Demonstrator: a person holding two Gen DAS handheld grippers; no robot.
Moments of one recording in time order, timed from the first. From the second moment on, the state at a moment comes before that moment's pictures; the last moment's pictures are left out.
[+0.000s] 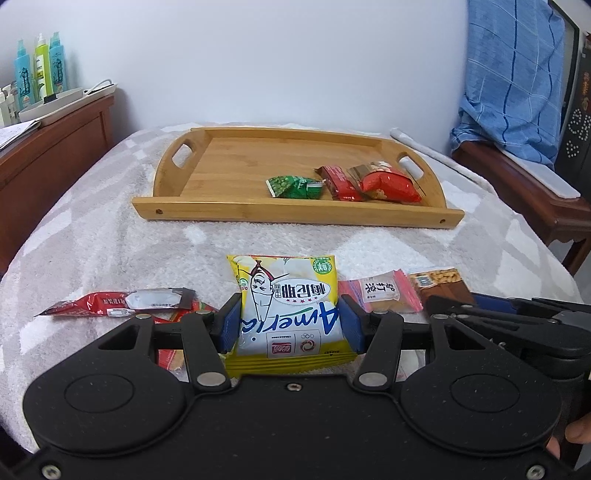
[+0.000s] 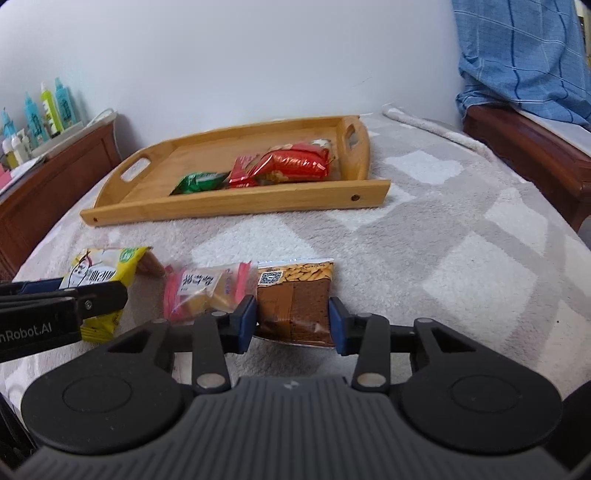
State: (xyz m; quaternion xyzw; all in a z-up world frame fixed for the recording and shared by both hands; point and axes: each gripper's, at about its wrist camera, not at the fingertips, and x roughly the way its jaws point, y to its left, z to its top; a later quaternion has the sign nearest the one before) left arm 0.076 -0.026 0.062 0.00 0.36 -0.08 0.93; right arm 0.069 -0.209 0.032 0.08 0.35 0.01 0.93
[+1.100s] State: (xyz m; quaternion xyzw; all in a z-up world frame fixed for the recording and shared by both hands) left arm 0.190 -0.019 0.119 -0.02 0.33 -0.09 0.94; right arm 0.173 -0.249 0.096 0.15 0.29 0.04 0.94
